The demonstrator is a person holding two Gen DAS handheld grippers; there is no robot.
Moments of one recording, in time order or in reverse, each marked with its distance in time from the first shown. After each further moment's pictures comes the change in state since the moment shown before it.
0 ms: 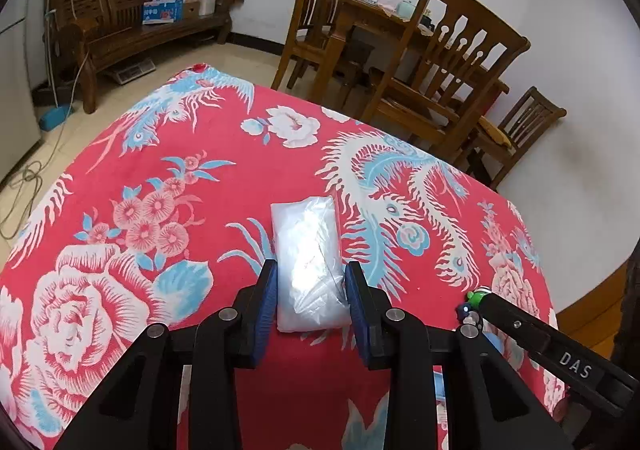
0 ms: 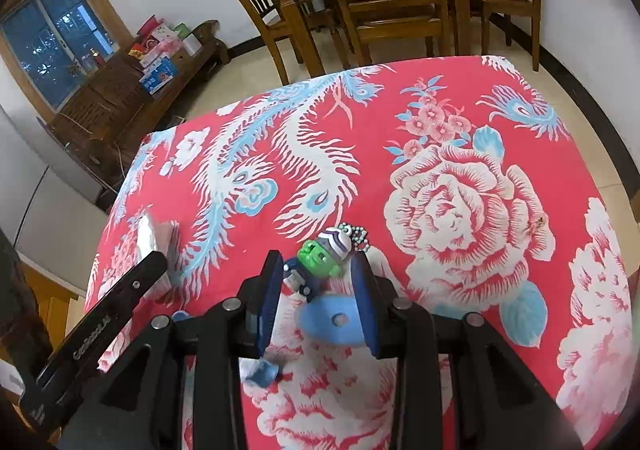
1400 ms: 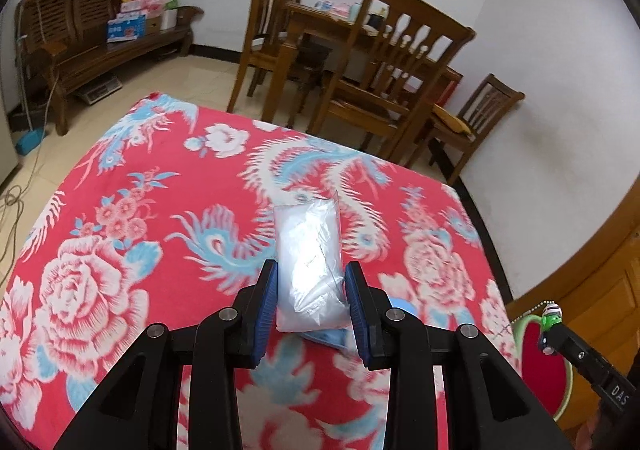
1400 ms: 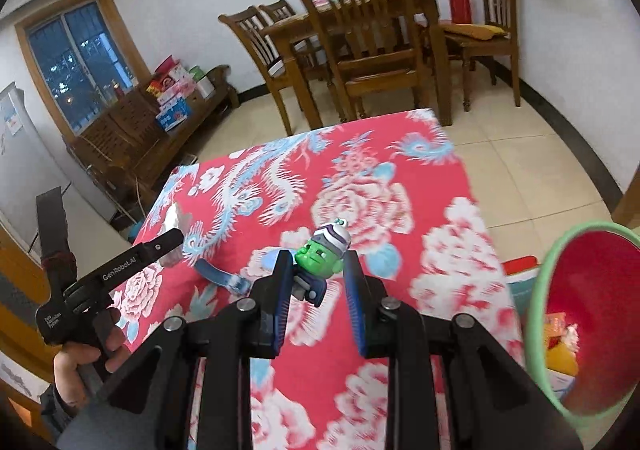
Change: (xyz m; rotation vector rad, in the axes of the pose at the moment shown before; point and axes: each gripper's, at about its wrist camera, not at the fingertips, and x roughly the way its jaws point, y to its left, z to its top) left arm -0.063 -0.053 -0.016 0.095 -0.003 -0.114; right arm -0.159 -0.068 -0.053 -0.001 -0.200 0.026
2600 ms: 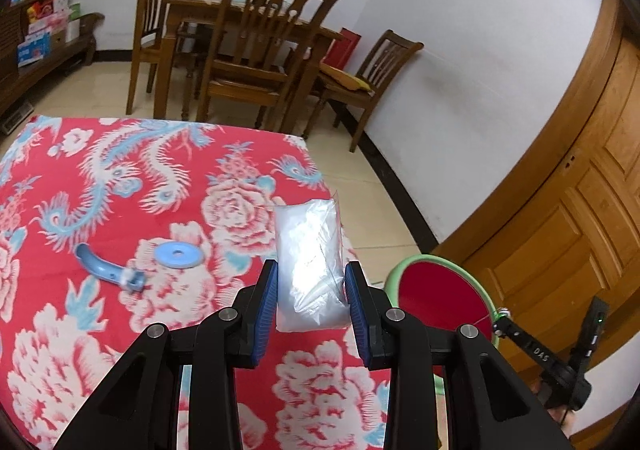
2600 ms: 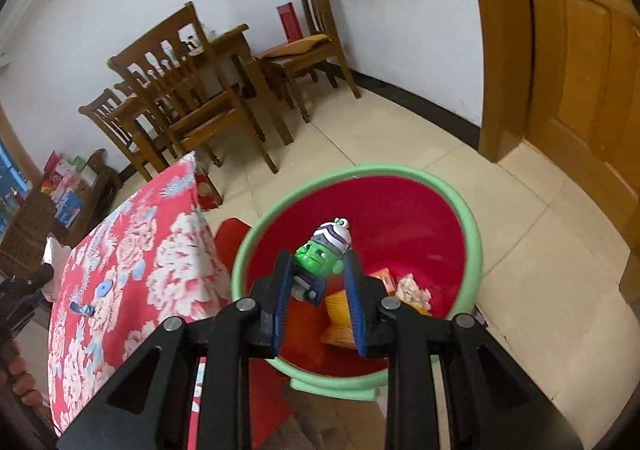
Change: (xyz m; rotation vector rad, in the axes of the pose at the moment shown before) left arm -0.034 -0.156 -0.048 0.180 0.096 -0.264; right arm -0.130 -0.218 -0.072 0.356 -0.118 -0.363
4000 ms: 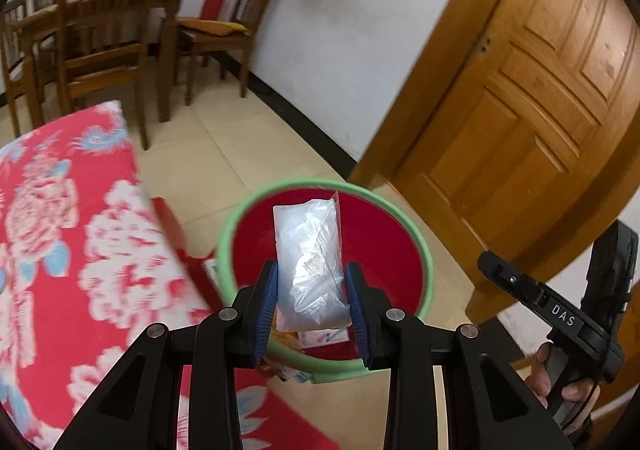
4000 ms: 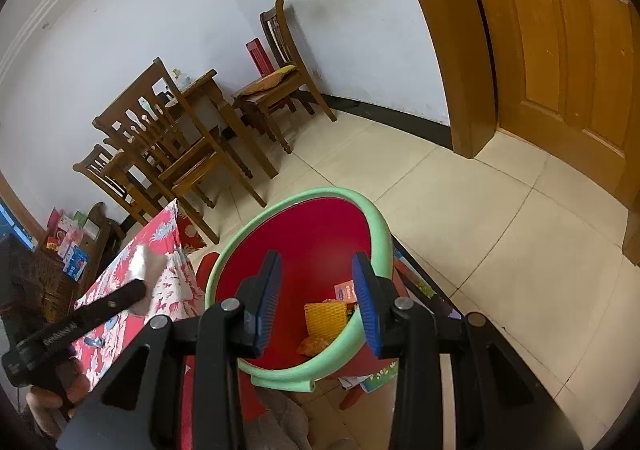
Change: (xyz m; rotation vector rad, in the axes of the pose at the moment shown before) left arm 0.094 -0.164 -0.057 0.332 0.226 -0.252; right arm -0.049 -0.069 -0.004 0.151 -0.110 0.012
